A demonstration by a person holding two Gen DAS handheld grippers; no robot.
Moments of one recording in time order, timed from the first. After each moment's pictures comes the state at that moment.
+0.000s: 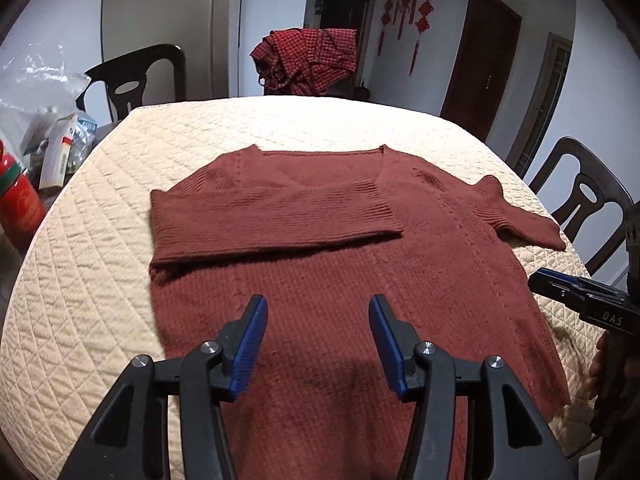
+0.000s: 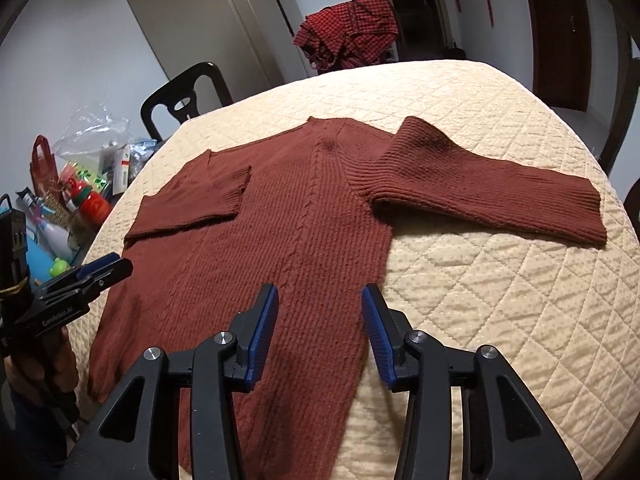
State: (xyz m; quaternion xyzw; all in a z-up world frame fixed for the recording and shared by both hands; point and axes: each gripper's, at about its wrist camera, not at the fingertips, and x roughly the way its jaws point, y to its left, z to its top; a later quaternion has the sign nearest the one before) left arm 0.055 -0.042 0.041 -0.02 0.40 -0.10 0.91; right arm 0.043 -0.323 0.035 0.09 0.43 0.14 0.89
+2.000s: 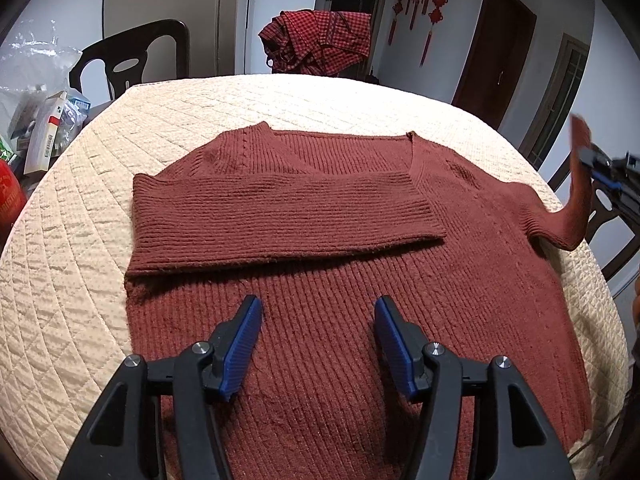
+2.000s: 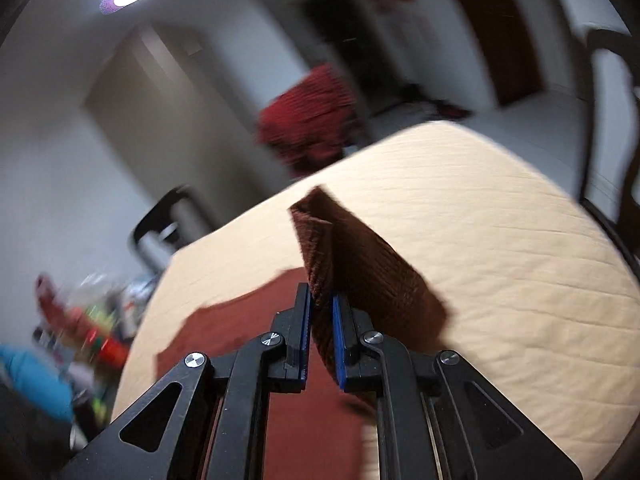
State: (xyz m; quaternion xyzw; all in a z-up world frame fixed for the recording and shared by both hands) left arm 0.093 -0.031 0.013 -0.04 0.42 -0.09 0.90; right arm 0.100 -0.362 0.102 0.23 0.32 0.10 0.91
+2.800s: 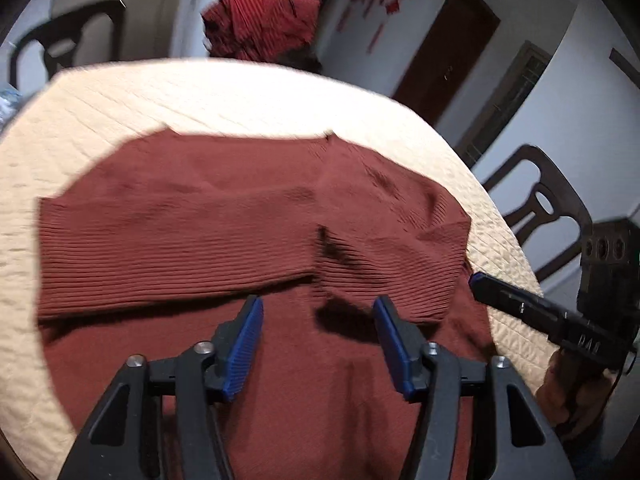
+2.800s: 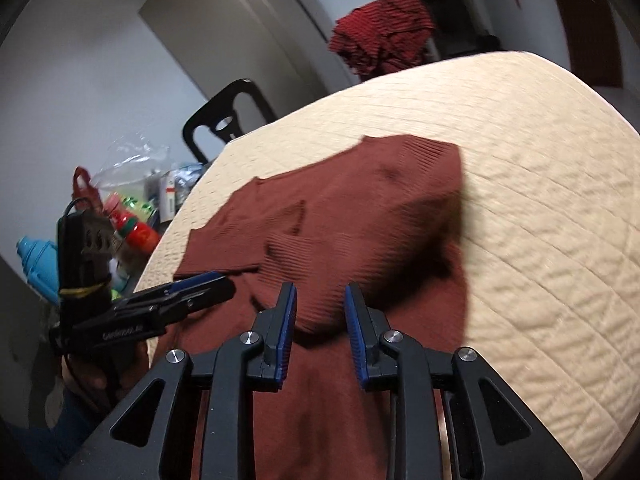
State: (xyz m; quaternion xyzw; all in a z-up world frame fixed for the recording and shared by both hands) left arm 0.129 -0.070 0.026 -0.09 0.46 -0.22 0.85; right arm 0.079 -0.313 0.043 0.17 0.41 0.22 0.87
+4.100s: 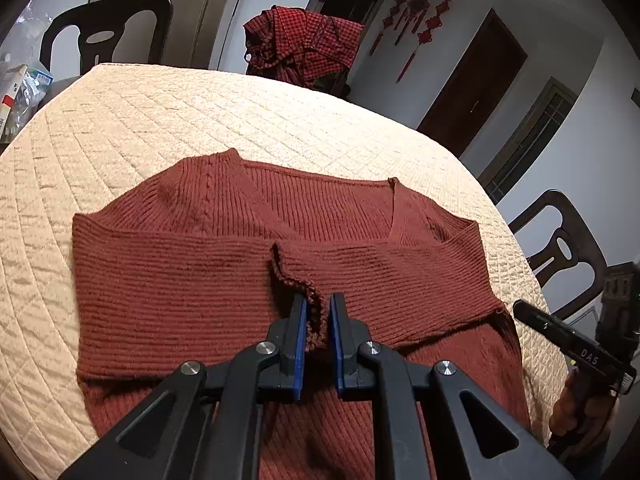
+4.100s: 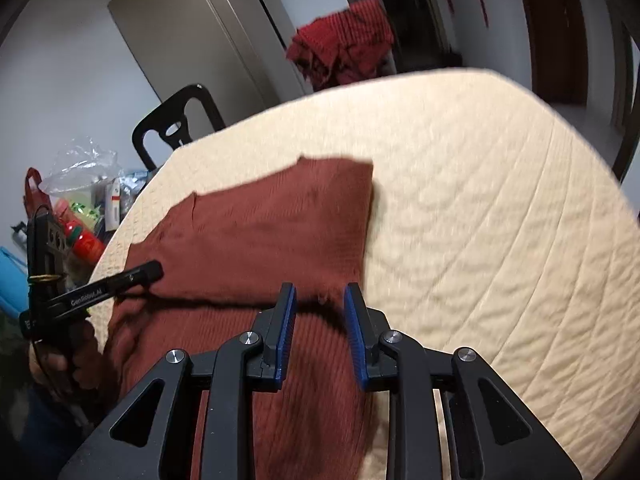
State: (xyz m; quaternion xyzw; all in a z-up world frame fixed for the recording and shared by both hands) left arm 0.152 -0.019 0.027 -0.13 0.42 -0.17 0.88; right arm 0.103 -0.317 0.045 0.12 0.41 0.13 0.90
